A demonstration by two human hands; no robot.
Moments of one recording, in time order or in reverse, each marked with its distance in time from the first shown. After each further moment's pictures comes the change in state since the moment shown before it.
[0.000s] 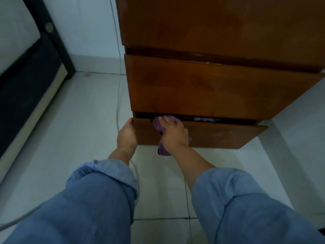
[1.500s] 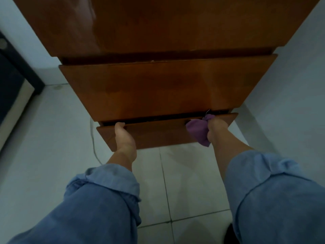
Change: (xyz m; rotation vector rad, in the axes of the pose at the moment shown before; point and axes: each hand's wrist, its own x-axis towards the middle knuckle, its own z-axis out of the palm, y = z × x) left_hand -0.056 0.049 0.100 -0.564 0.056 -0.293; right_hand -0.004 0.167 -0.101 1.410 0.565 0.864
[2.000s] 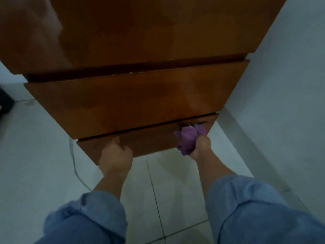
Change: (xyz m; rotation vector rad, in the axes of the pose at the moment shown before) left_hand 0.019 -0.024 -0.013 1.347 -0.013 0.562; right_hand 0.027 0.038 -0.011 0.151 -0.152 0.177
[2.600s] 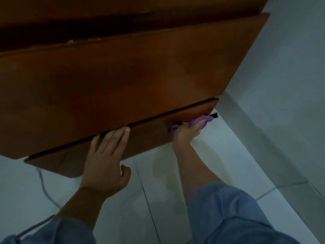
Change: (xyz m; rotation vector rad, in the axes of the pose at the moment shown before) left_hand 0.042 -0.017 0.041 0.558 -0.134 0.909; right_hand 0.100 0.043 0.034 -0.125 0.381 -0.347
